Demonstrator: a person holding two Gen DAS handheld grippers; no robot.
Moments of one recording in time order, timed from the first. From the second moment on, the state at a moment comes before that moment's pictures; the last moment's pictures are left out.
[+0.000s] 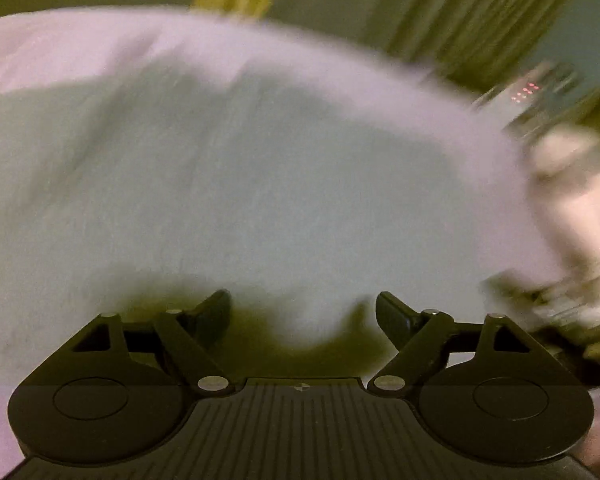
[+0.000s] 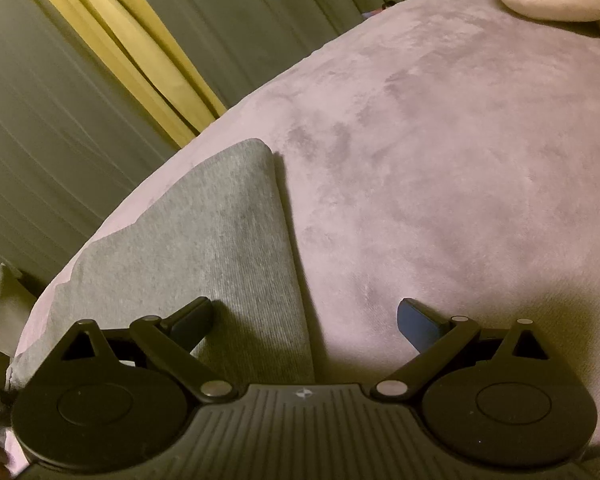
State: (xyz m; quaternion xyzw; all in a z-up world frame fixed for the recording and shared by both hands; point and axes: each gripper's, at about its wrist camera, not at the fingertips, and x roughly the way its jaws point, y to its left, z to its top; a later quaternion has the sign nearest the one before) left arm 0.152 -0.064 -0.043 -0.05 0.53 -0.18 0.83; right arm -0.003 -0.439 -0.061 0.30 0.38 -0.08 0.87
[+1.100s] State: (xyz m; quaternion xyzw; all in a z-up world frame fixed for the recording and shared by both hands) left arm 0.118 0.226 -0.056 -0.32 0.44 0.14 0.83; right arm 0.009 -0.418 -0.064 0.23 0.40 -0.09 0.88
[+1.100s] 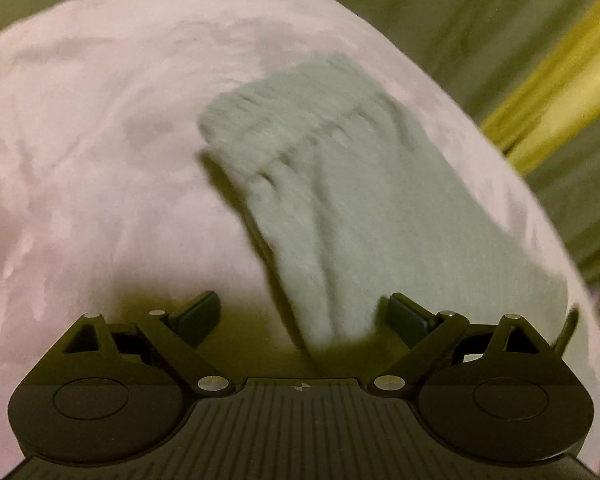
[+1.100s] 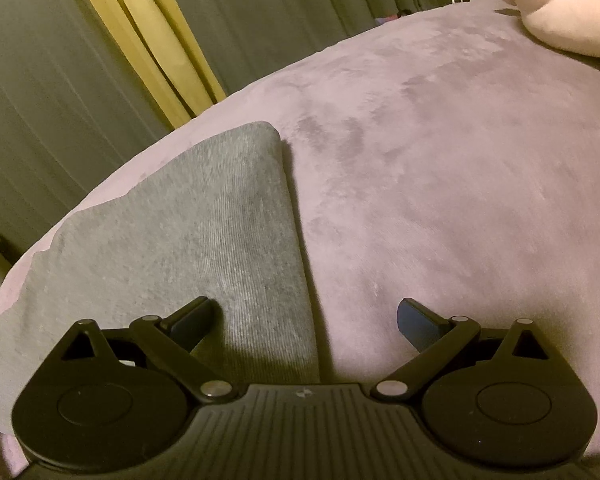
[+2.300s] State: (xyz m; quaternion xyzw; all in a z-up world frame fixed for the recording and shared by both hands) left arm 0.146 0.237 -0.029 -0.34 0.34 0.07 0.88; right arm 0.011 -0.385 -0.054 0.15 0.38 -0.08 0.91
